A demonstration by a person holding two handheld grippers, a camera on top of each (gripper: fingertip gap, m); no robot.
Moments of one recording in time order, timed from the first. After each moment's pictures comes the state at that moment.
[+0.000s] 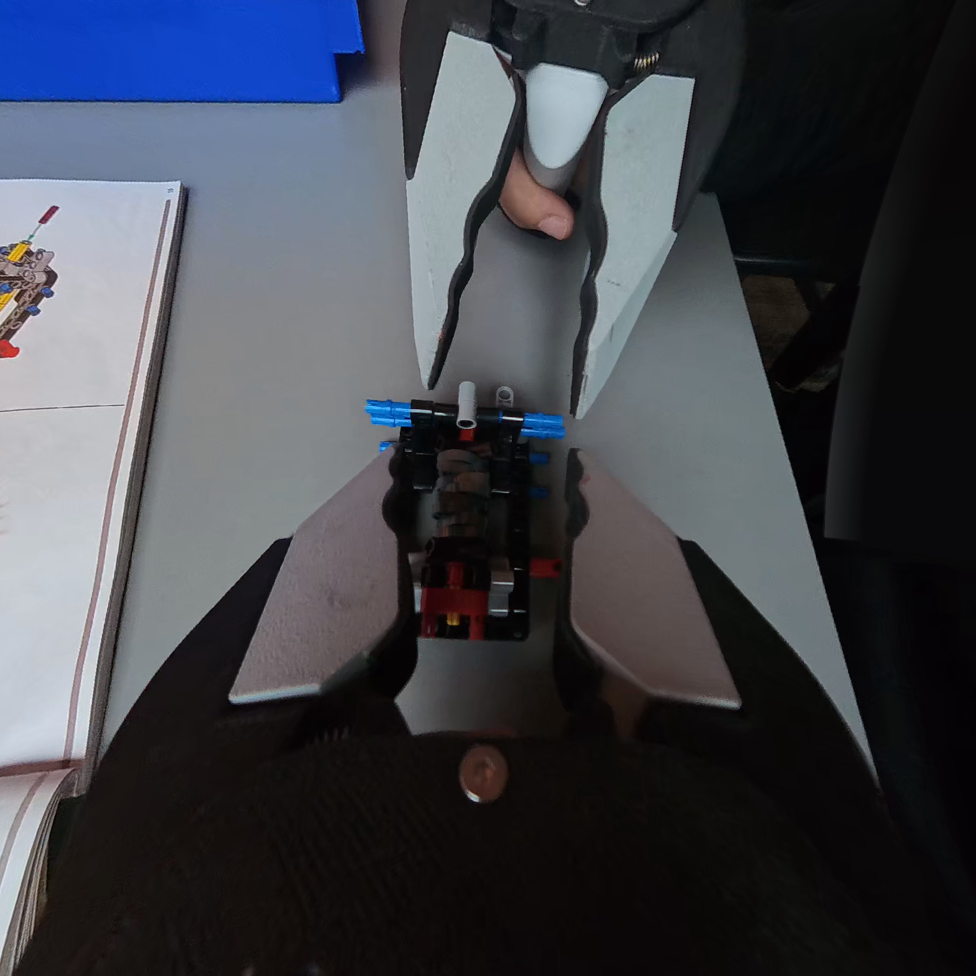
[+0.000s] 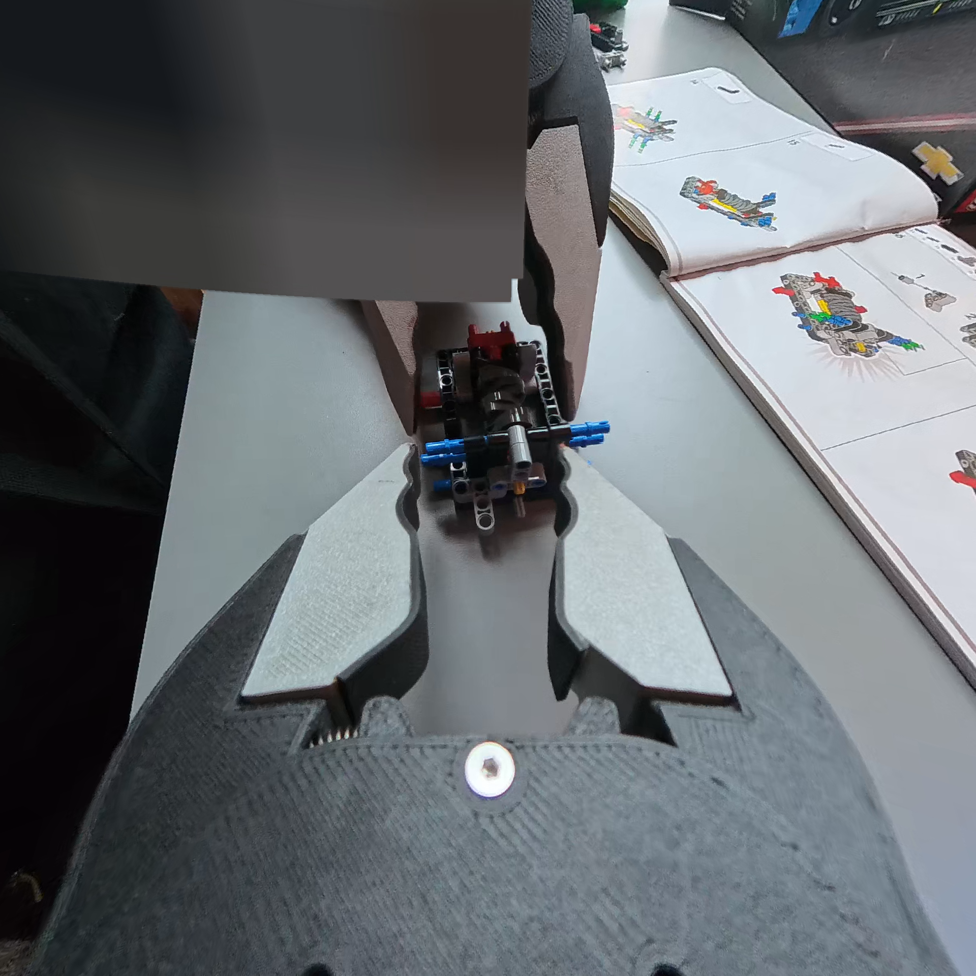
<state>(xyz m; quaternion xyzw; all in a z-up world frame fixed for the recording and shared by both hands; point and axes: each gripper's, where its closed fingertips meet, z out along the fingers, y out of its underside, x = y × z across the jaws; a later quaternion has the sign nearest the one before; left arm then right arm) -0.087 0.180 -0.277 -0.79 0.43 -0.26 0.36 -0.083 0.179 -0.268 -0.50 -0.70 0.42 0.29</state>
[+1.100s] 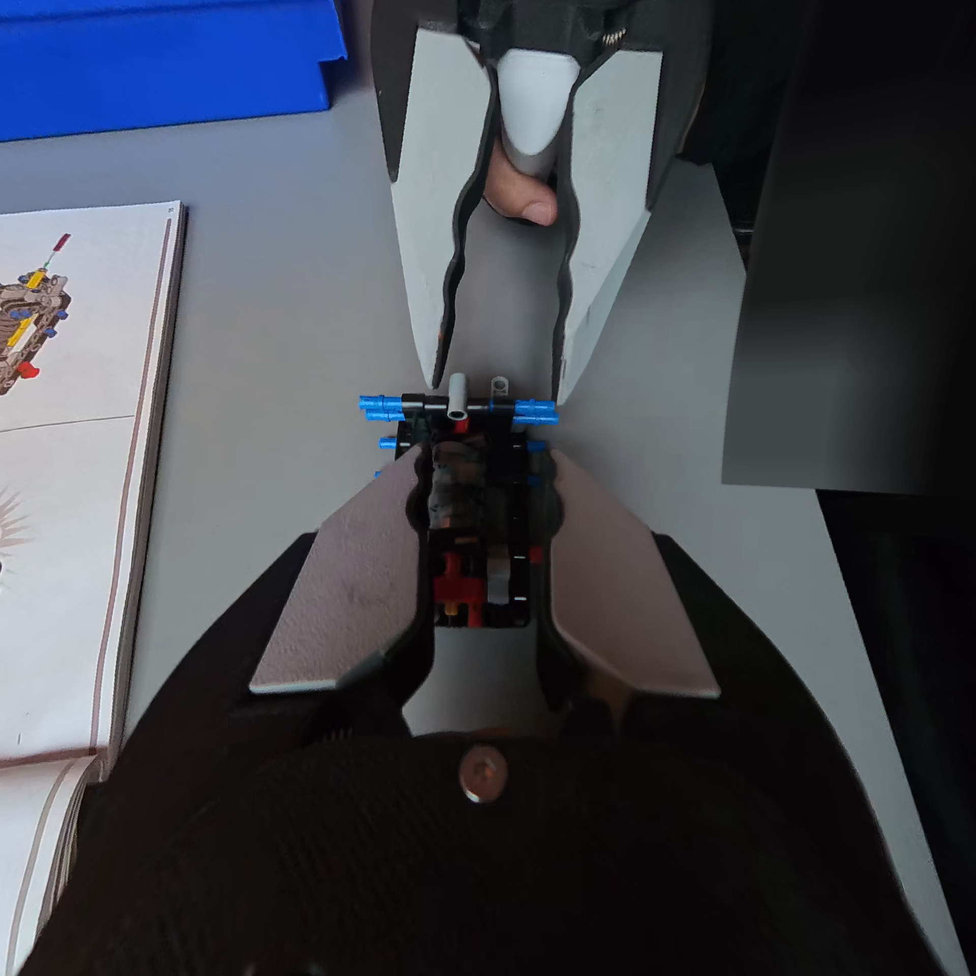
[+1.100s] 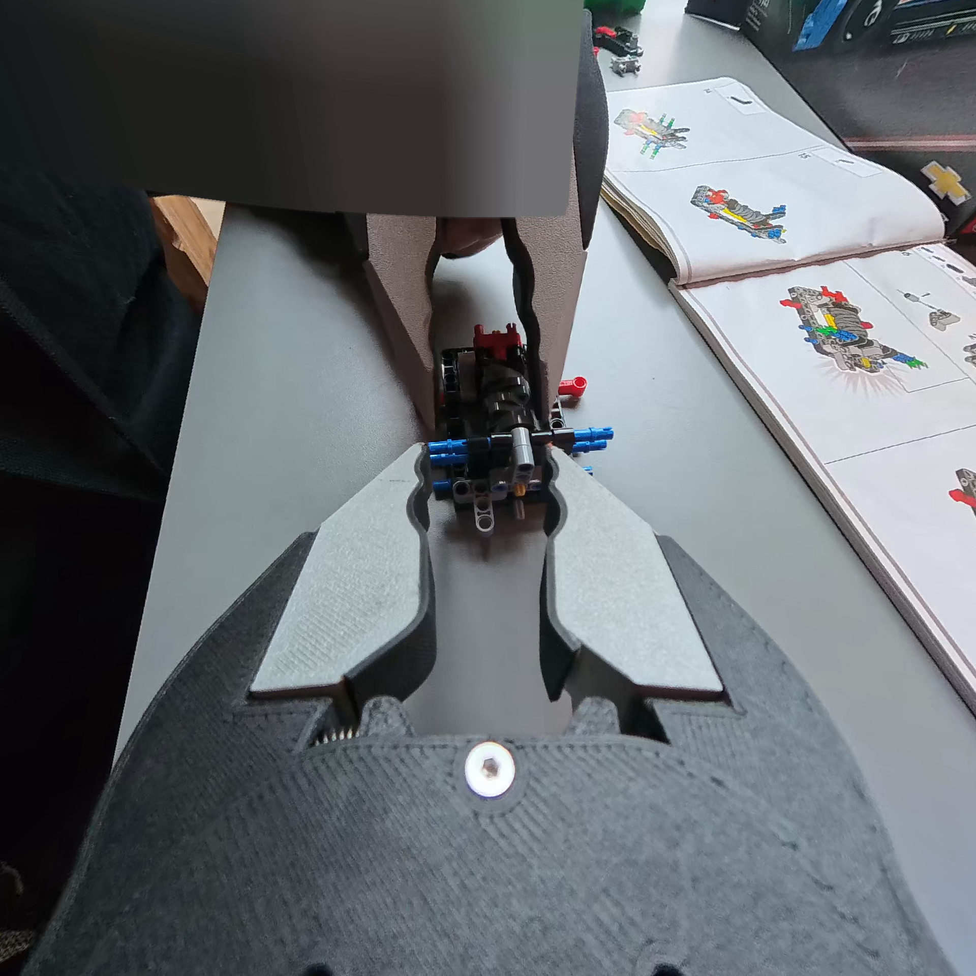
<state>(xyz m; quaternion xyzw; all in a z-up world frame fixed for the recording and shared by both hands) -0.088 0.174 -0.279 -0.78 0.46 -0.23 0.37 -0.083 0.176 -0.269 -0.49 -0.71 0.42 0.29</state>
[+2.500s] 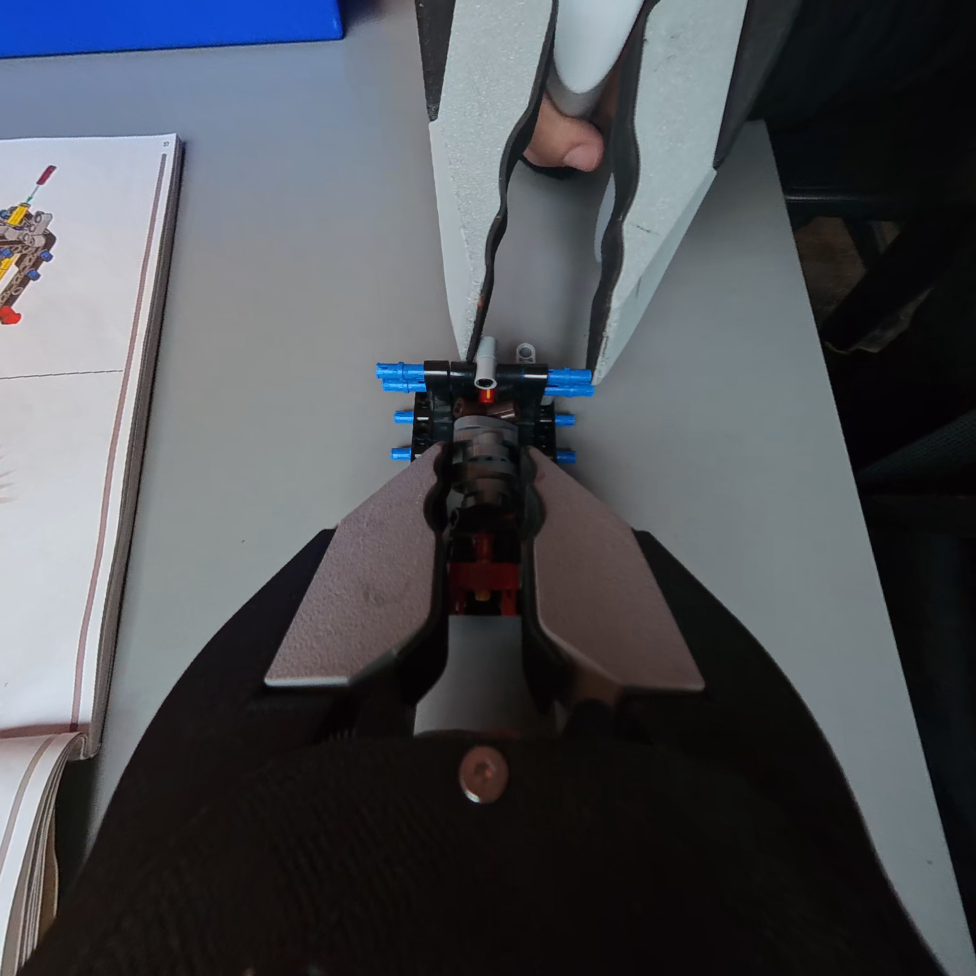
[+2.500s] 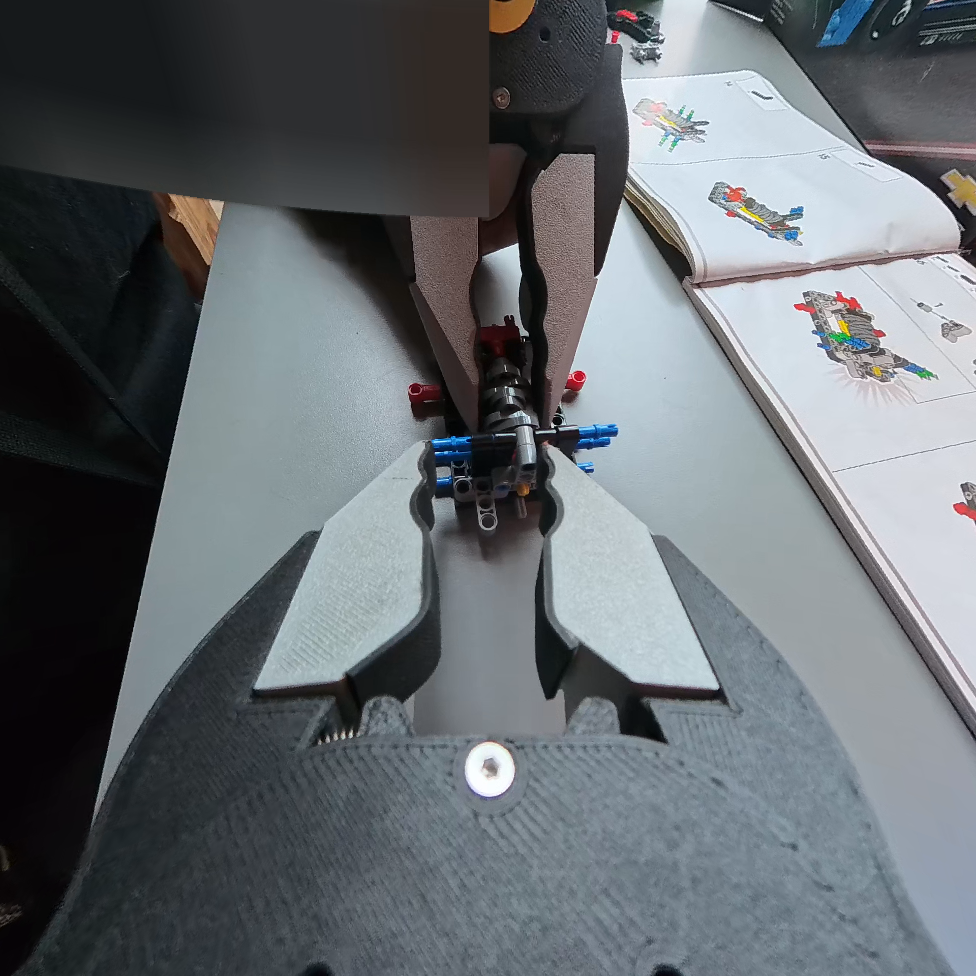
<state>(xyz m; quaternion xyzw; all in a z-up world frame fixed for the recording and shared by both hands) -0.094 0.177 -0.294 -0.80 0.44 -0.22 0.35 -0.081 0.173 -0.272 -0.47 -0.73 0.40 0.29</state>
